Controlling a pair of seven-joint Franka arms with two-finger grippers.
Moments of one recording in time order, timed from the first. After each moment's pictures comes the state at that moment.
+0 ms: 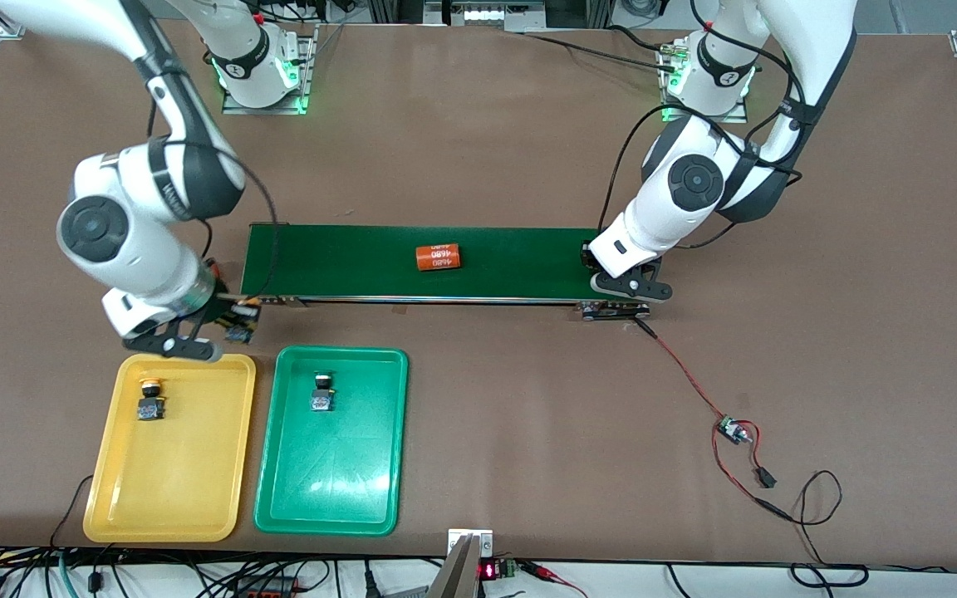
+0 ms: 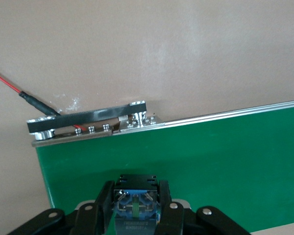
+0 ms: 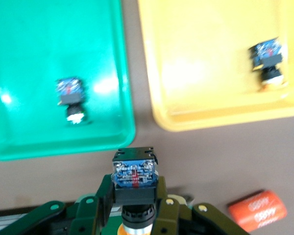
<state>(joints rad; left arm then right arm) -0.08 0.32 -0.41 -2.09 -0.03 2.38 -0.33 -0.02 0.42 0.23 -1.71 -0.16 2.13 0.41</state>
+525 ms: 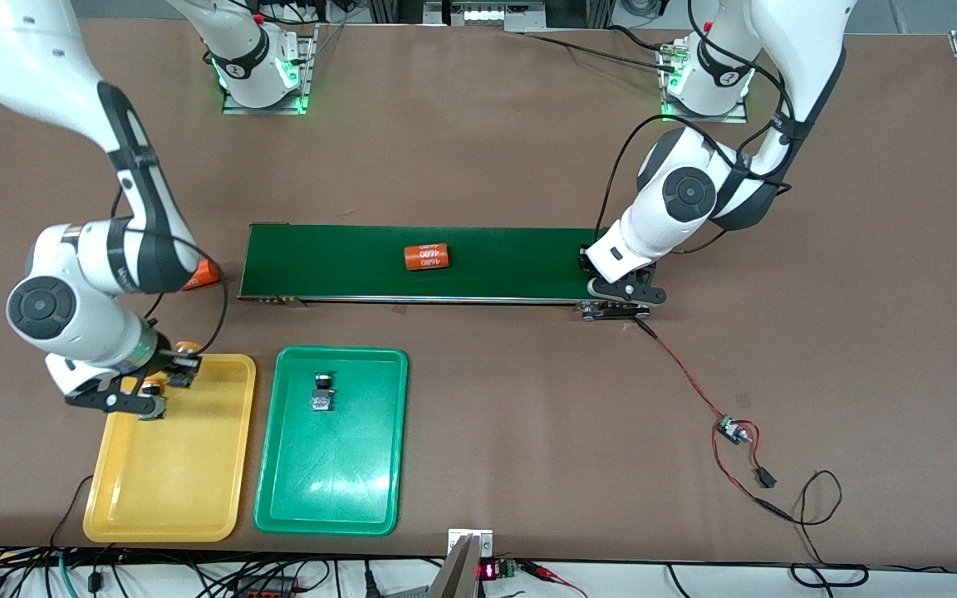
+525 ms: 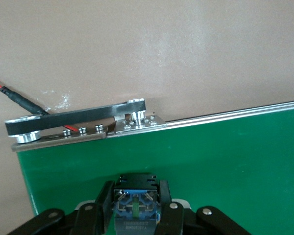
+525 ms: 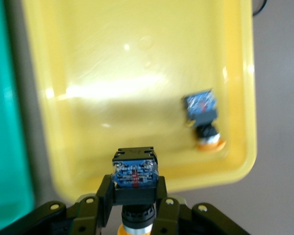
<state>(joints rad) -0.08 0.37 -0.41 -2.09 -0.03 2.43 -0.33 -0.02 0.65 0.05 -1.53 -0.21 2.23 0.24</state>
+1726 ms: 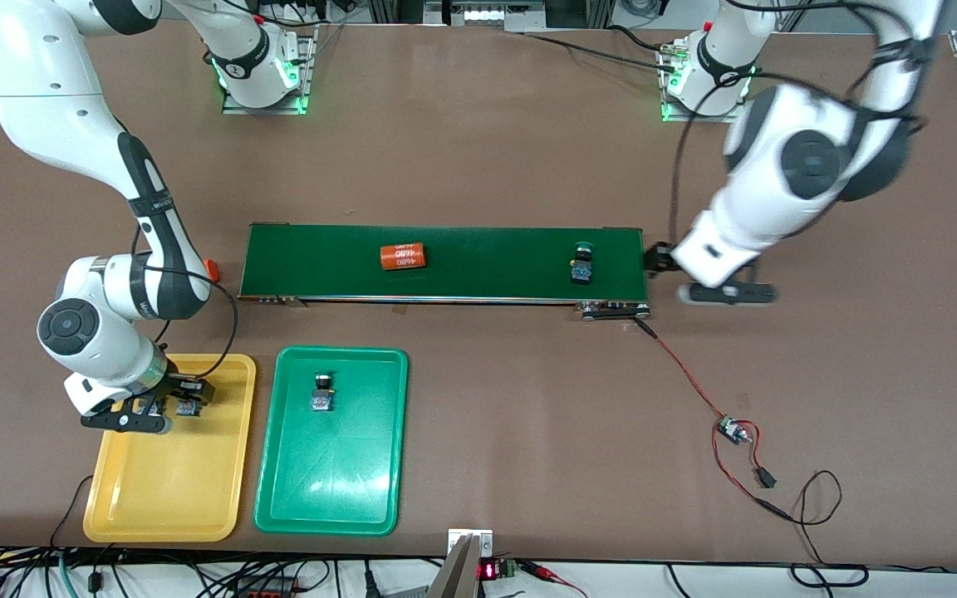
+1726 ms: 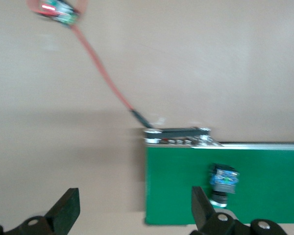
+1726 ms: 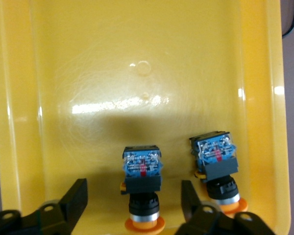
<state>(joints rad) -0.04 0.17 -0.23 -1.87 -0.03 1.99 -0.33 -0.02 0.76 0.04 -1.51 -0.20 2.38 0.21</state>
